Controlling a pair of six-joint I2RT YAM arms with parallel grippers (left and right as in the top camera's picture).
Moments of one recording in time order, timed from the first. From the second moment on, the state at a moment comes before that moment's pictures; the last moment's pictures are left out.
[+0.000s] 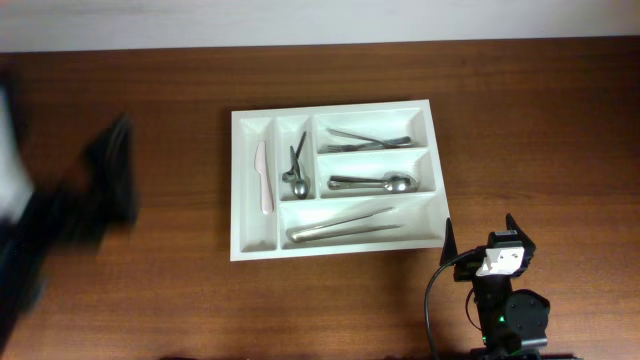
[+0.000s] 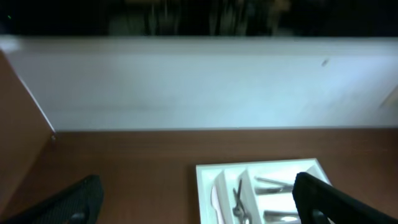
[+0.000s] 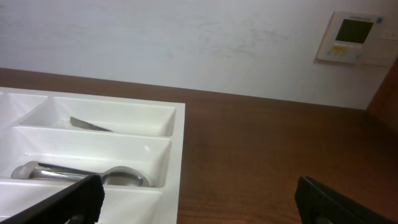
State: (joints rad) left arm -0.13 1.41 2.77 -1.65 -0.07 -0.08; right arm 0.06 0.02 0.01 -0.07 0.06 -0.11
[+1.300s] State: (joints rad) left arm -0.06 0.06 0.30 -0.51 -0.09 -0.08; right arm 0.06 0.01 0.01 -0.07 0.06 -0.11
